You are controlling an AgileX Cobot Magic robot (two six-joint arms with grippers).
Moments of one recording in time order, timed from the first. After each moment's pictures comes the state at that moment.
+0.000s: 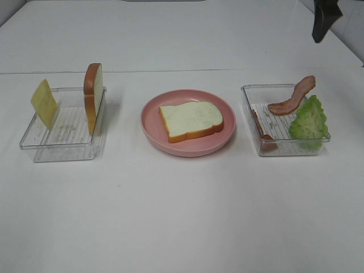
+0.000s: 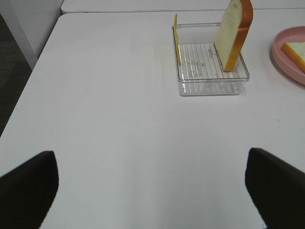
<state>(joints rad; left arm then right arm) 0.08 -0.01 -0.52 -0.03 1.08 0.00 0.05 1.86 -1.76 -0.07 1.20 -0.05</state>
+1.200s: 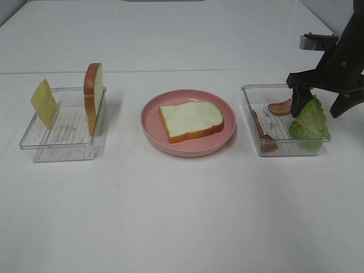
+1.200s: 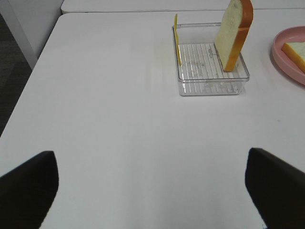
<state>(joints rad) 0.08 -0.01 -0.52 -0.03 1.08 0.00 0.00 2.09 -1.52 0.06 0.93 -0.08</state>
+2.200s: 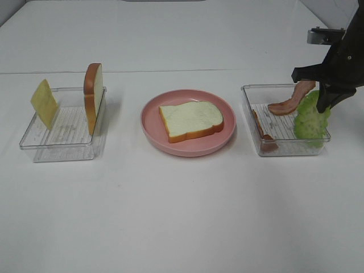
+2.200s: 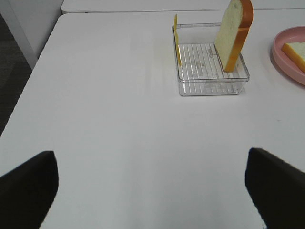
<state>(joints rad) 0.08 -0.01 -0.52 -0.03 1.08 0.00 0.00 2.04 -1.52 0.01 0.95 0.01</state>
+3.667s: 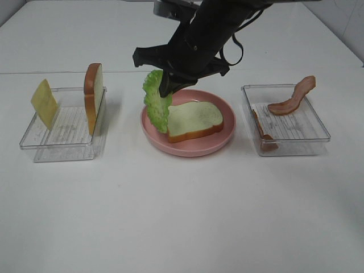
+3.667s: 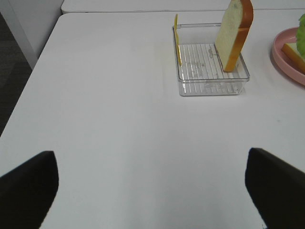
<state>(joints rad) 0.08 -0.01 -0.52 -0.03 1.08 0.00 0.55 2.08 -1.63 0.31 0.71 0.02</state>
